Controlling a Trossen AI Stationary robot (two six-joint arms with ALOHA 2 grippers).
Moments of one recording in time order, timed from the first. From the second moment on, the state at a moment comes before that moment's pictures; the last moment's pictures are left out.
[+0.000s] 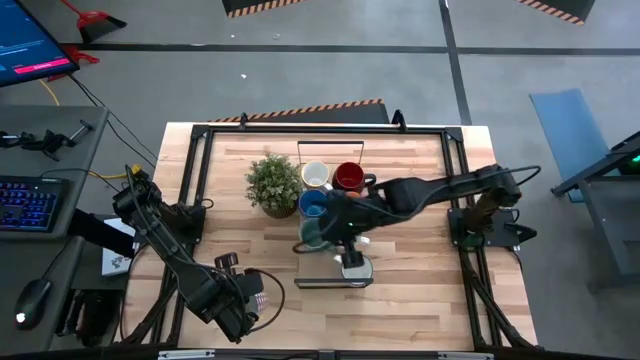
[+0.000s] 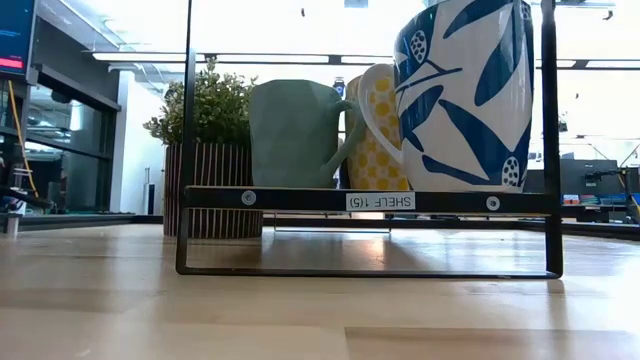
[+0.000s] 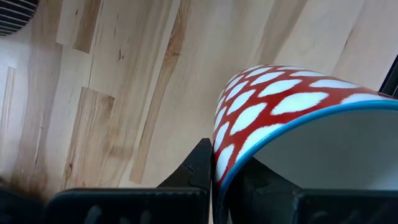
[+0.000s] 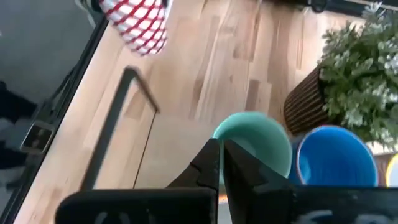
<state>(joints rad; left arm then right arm) -0.83 1.74 1.47 -1.28 -0.23 -1.13 0.22 1.78 1.82 -0.90 0.01 -0.04</state>
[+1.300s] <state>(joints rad) -0.70 1.74 1.47 -1.31 -0.17 -0.96 0.51 0.54 0.38 -0.07 0.15 0.46</state>
